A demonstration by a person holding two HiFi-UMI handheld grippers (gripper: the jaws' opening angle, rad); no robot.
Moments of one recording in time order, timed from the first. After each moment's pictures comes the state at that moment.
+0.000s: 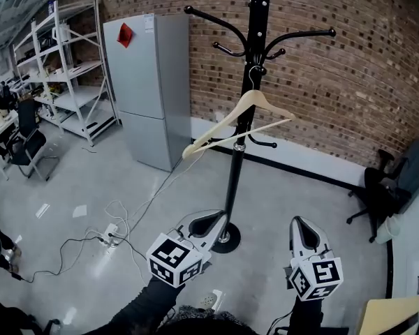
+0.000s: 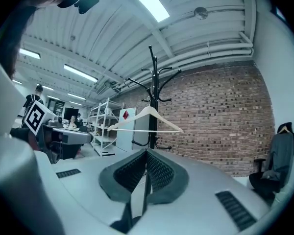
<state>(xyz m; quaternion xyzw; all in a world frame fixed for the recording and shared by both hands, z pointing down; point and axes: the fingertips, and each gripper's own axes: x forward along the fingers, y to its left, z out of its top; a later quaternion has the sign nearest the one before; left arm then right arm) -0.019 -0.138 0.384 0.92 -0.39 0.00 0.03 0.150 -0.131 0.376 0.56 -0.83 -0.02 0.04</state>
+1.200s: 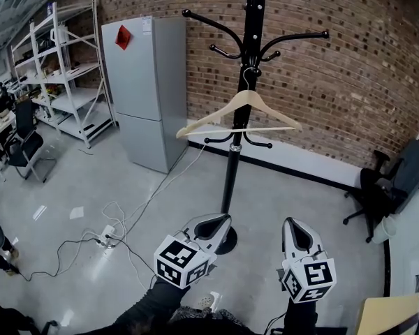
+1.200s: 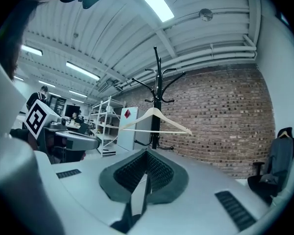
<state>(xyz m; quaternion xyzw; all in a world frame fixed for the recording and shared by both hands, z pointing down) 0.002 -0.129 0.395 0.92 -0.39 0.01 0.05 0.139 -0.117 0.373 0.56 -0.83 -0.03 0.05</state>
